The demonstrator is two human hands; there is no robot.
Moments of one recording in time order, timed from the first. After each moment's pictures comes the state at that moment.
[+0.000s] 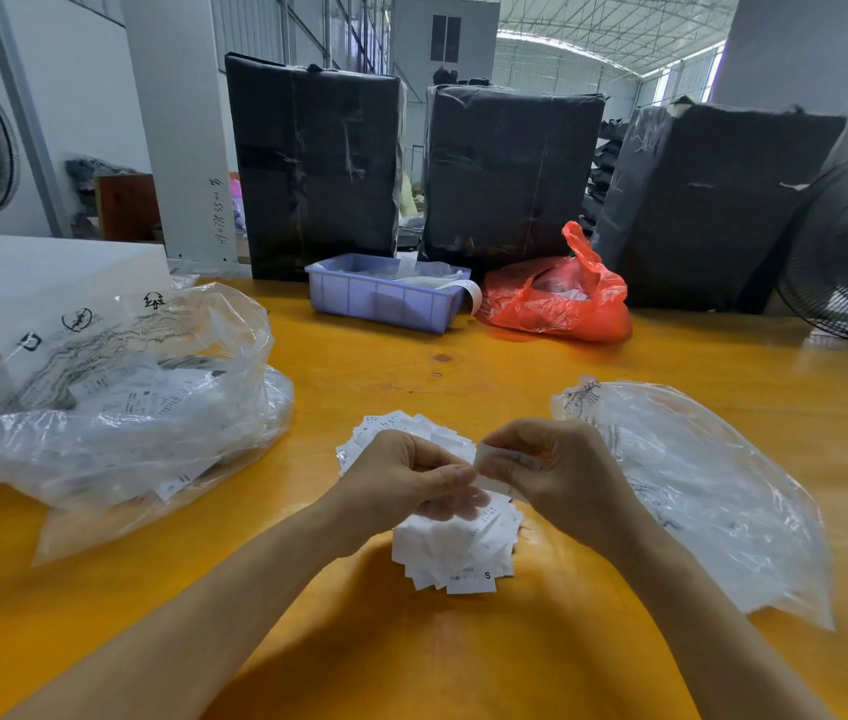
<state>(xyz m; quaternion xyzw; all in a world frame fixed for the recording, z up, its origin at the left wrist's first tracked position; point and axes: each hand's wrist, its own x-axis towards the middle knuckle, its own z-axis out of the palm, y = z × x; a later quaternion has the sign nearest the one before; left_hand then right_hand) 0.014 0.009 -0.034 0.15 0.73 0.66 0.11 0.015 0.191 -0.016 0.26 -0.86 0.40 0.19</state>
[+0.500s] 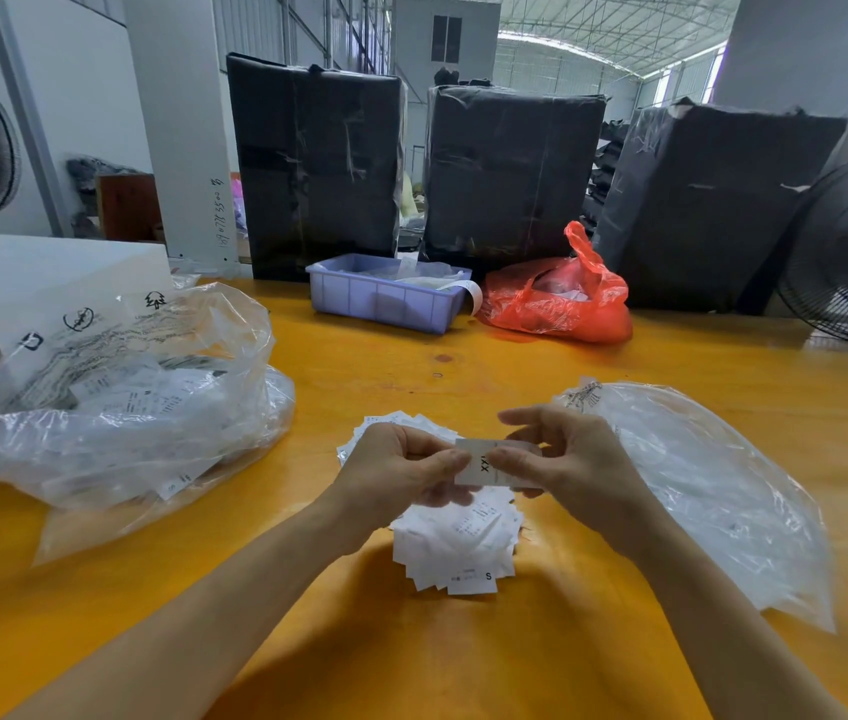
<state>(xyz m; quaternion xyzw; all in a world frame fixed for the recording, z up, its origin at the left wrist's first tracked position) 0.014 0.011 -0.030 0.11 0.72 0.68 0.05 0.012 0.195 -0.011 0.15 -0.83 0.54 0.07</state>
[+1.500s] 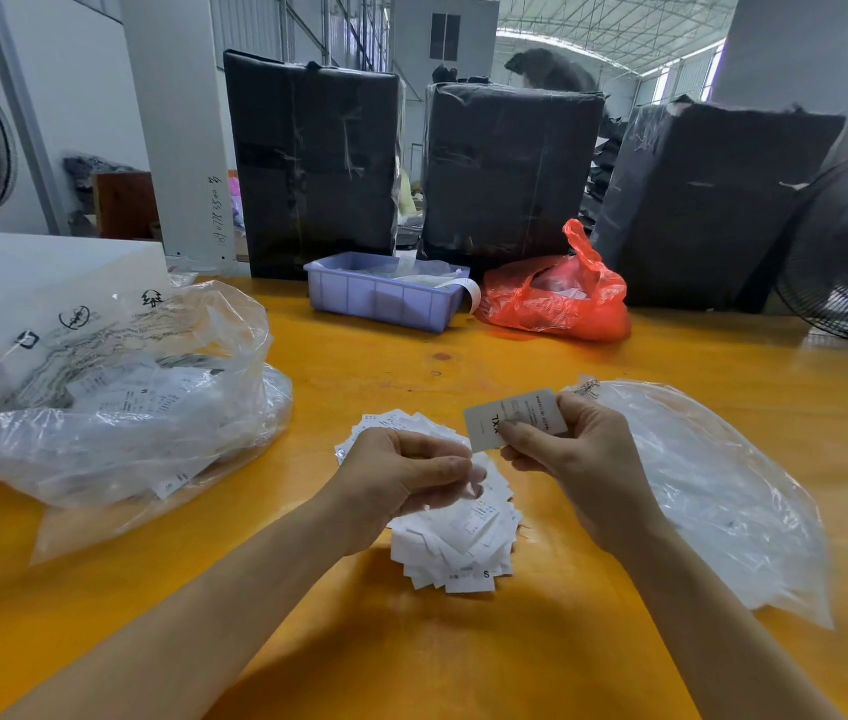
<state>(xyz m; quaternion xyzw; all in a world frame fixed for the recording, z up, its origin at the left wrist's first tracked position) 0.013 0.011 -0.032 0.07 0.62 0.78 0.12 0.016 0.189 -0.010 0.12 -0.72 0.67 0.11</state>
